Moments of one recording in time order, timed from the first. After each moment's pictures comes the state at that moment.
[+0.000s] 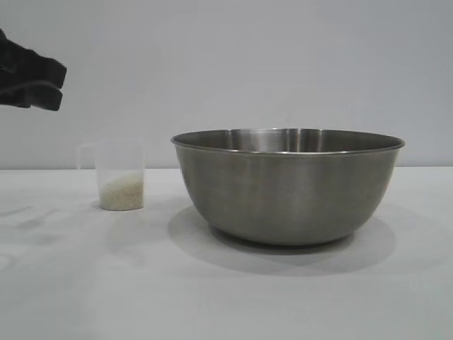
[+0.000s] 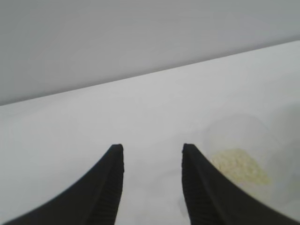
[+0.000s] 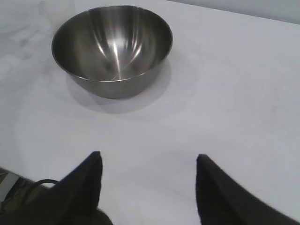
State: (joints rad) left arm -0.26 1.76 -0.49 -0.04 -0.92 0.10; right arm 0.33 0.02 -0.49 0.12 1.14 -0.09
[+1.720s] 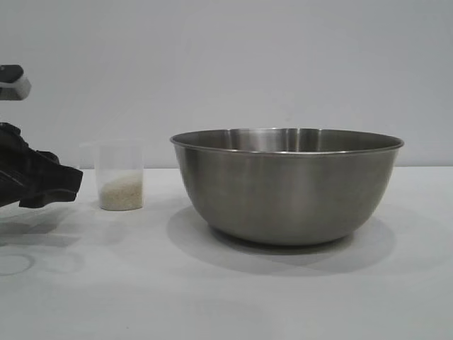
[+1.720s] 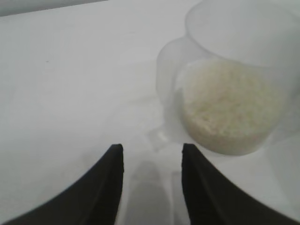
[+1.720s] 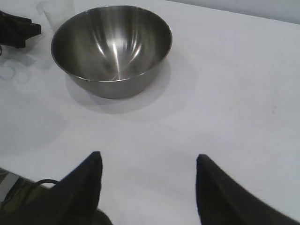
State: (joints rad) left arm -0.26 2.14 -0.55 -0.01 -1.14 0.00; right arm 0.33 0.02 -0.49 0.12 1.14 -0.09
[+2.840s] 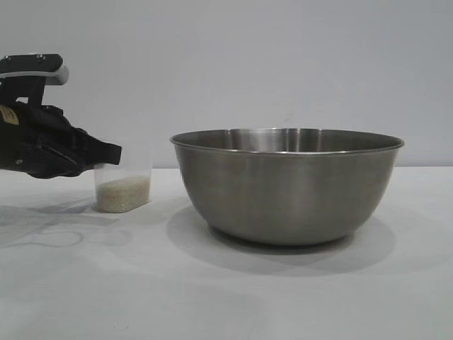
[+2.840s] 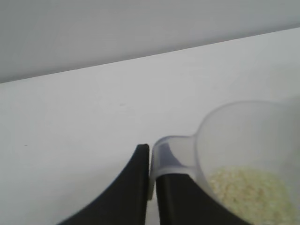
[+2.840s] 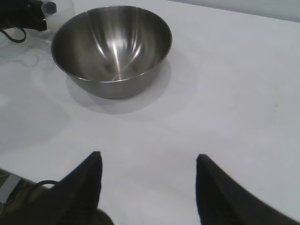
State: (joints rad) left arm -0.26 2.17 -0.74 0.04 -1.13 0.00; right arm 0.33 0.02 -0.49 0.12 1.14 -0.08
